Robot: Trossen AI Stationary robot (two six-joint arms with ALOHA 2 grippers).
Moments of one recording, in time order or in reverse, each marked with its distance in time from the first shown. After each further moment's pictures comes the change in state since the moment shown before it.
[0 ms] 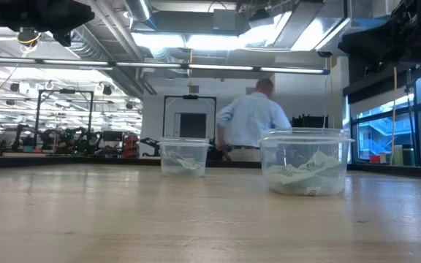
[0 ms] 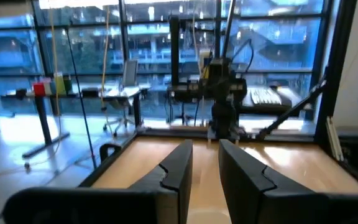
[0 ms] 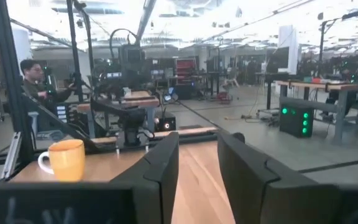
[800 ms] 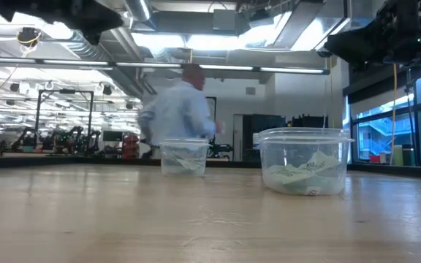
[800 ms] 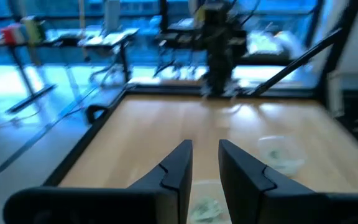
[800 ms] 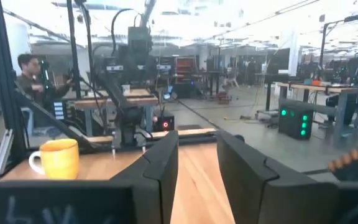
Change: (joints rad) left arm -0.112 0.449 0.227 -0.053 -0.077 0.115; right arm 0.000 0.310 -0.001 0.305 -0.003 -0.029
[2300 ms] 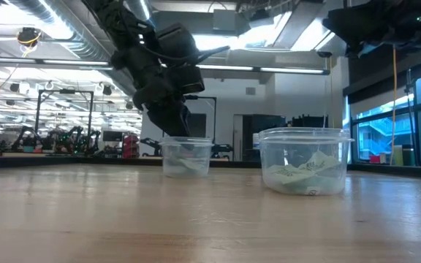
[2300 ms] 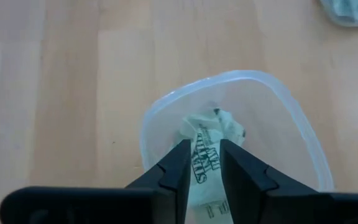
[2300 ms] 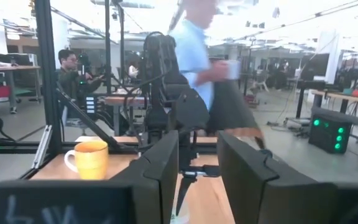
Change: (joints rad) left arm -0.269 1.187 0.385 0.009 -0.175 0.134; right arm 0.001 0.074 0.135 -0.060 -0.141 -0.015
